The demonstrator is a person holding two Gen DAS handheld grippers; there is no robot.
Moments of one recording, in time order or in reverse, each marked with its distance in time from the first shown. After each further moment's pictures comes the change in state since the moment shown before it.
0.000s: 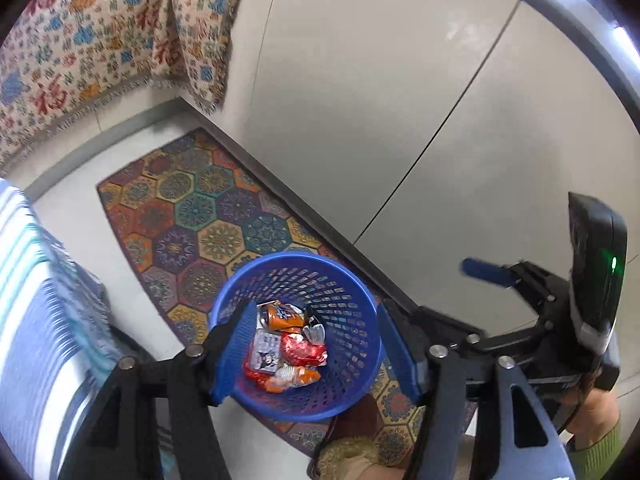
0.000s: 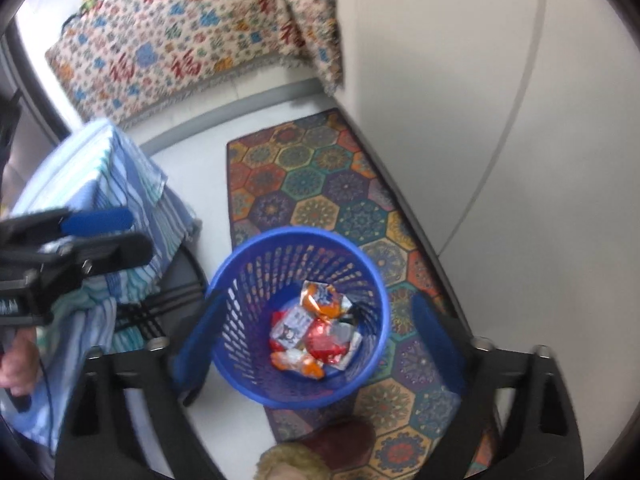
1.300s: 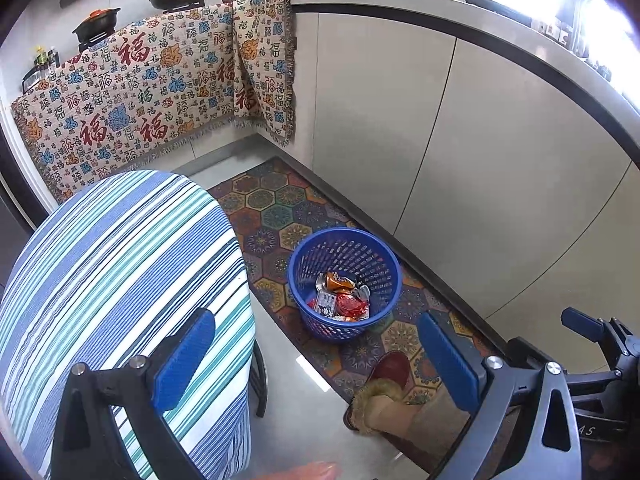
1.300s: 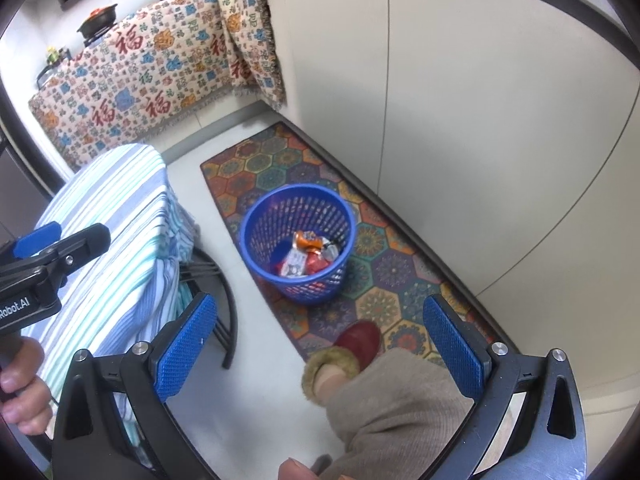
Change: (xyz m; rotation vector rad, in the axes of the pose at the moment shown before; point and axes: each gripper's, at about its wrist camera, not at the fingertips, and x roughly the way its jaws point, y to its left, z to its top) left arm -0.216 -0.062 -0.113 0.005 -0.106 0.276; right arm -0.209 0.078 -0.126 0.215 -0.058 -0.155
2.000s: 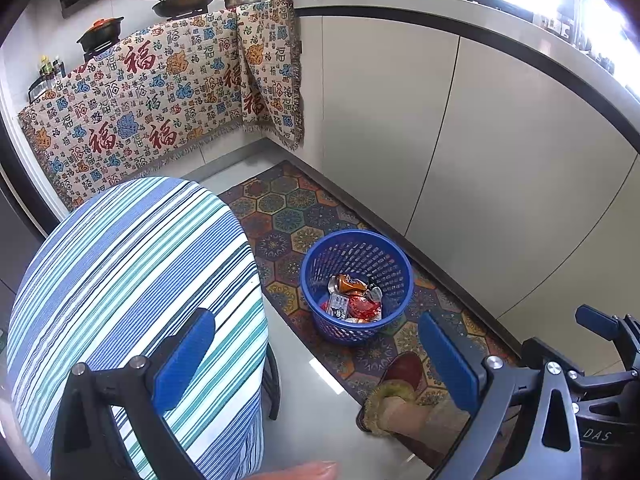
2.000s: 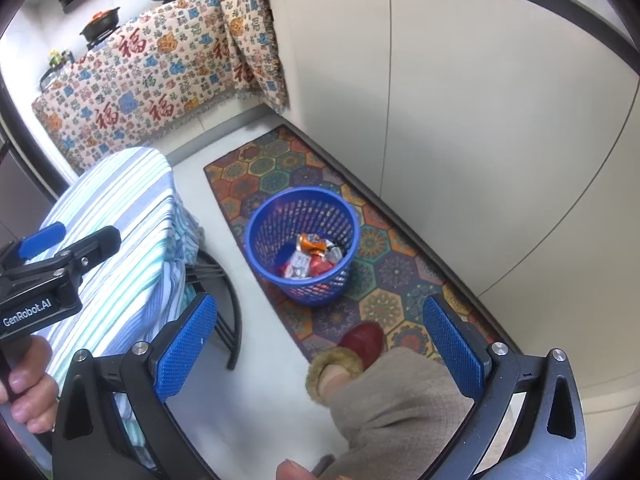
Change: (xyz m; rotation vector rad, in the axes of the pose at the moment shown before) left arm 0.000 -0.004 0.002 0.016 -0.006 0.048; right arm -0.005 0.003 0.000 -0.003 -0.008 0.010
